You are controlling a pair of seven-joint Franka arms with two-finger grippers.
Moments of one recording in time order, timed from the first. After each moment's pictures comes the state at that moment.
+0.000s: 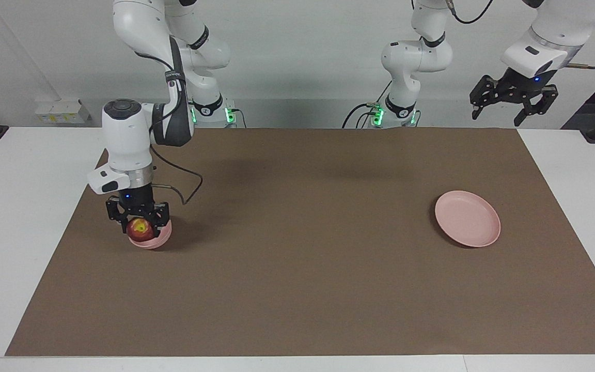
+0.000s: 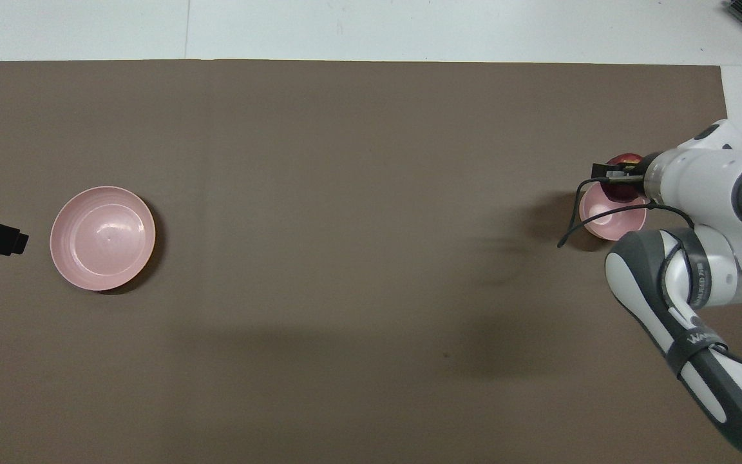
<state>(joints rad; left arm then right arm) -0.07 -0.04 0.01 -1.48 0.01 1.41 0.24 -0.04 0.17 -0.02 -2.06 -0.24 2.56 0.21</state>
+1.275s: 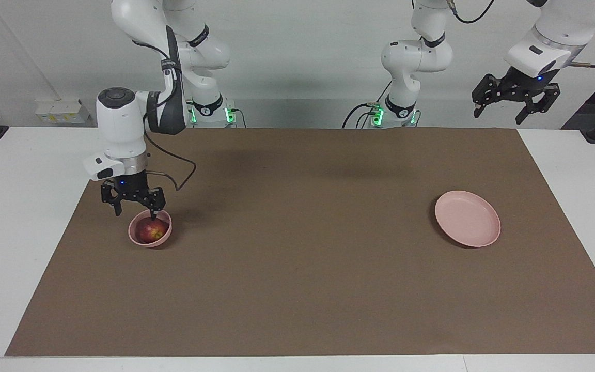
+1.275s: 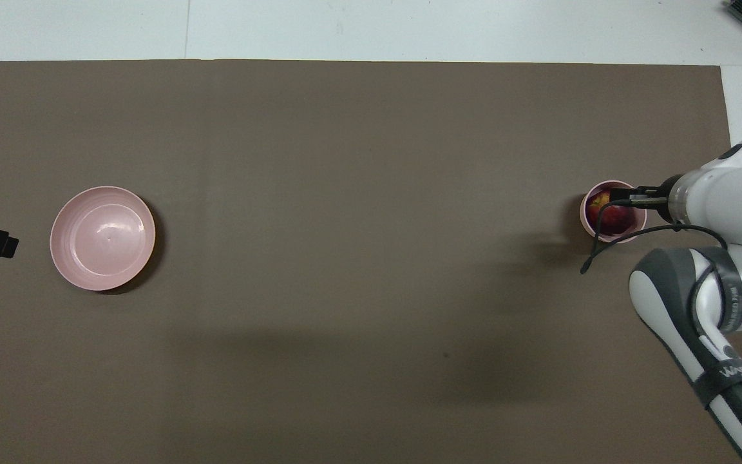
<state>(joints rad) -0.08 -0.04 0.04 -1.48 0.01 1.39 0.24 -0.07 0.06 0.00 -2.07 -0.24 2.36 0.15</state>
